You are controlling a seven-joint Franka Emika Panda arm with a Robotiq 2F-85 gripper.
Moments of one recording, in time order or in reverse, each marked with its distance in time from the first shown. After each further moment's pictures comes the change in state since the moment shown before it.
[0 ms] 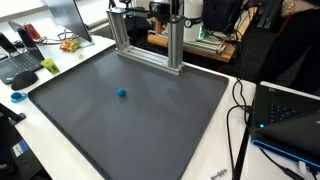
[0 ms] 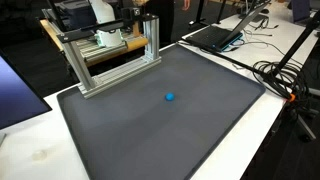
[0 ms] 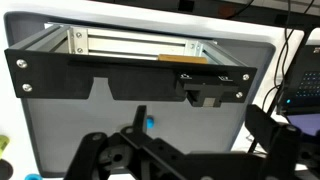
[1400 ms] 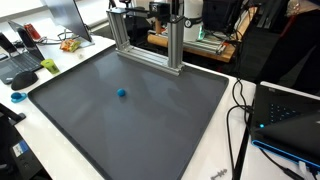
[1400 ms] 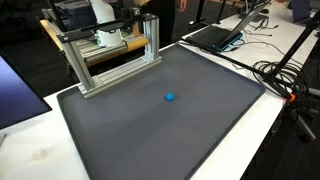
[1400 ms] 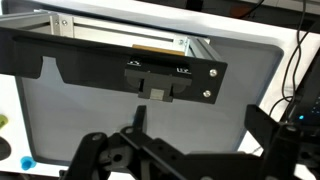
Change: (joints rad) arm 0.062 -0.003 0.329 -0.068 0.023 0.081 0.261
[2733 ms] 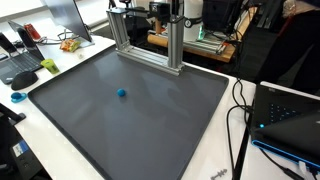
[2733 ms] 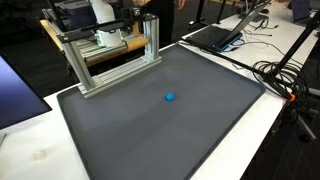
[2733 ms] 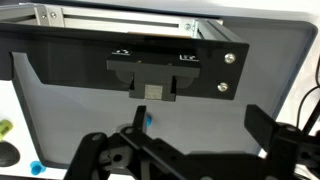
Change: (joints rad) arm -0.015 0.099 0.064 -0.116 -0.018 0.249 0.123
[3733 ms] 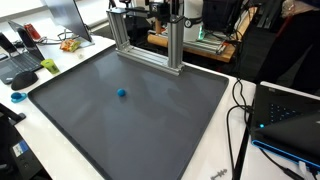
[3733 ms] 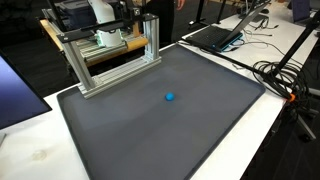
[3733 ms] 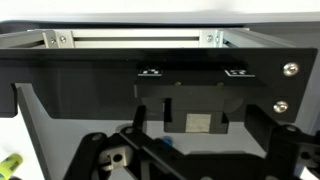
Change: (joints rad) arm -0.063 0.133 -0.036 -0.038 -0.042 0.082 0.018
